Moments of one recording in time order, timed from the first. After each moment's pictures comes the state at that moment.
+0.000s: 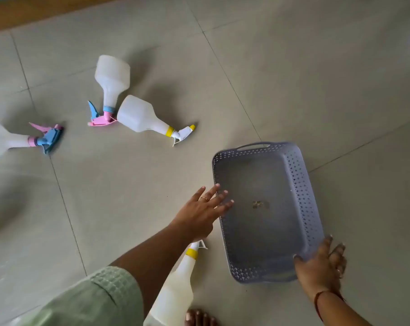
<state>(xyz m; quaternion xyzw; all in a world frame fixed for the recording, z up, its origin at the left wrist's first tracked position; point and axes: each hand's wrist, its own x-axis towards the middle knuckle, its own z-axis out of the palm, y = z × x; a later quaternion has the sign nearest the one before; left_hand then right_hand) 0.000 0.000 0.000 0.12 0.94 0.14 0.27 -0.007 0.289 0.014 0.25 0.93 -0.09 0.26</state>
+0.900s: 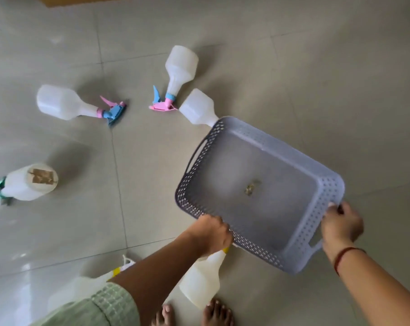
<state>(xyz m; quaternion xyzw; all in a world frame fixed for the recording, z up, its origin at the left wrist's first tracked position) 0.065 -0.058 0.064 0.19 0.94 -0.03 0.27 -0.101 0.169 0.041 0.21 0.92 -0.33 0.07</state>
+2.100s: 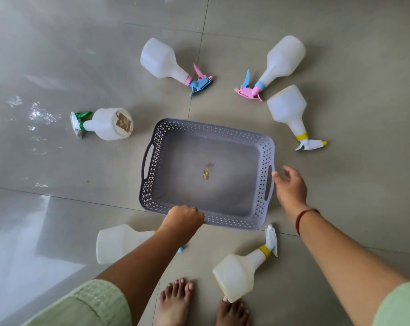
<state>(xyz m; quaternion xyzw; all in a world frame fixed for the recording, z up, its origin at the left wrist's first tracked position) 0.211 -0.137 0.021 -0.18 0.89 0.12 0.40 -0.033 -0.046 -0.005 -0.06 0.90 -0.29 0.33</state>
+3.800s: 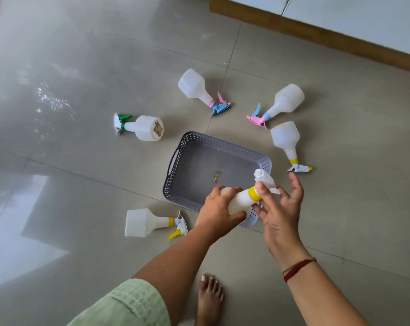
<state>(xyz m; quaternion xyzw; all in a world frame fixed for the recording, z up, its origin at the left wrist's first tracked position) 0.180 -0.113 0.153 -0.48 0.71 0.51 0.05 0.067 -0.061 0.207 0.04 0.68 -0.61 0.40</state>
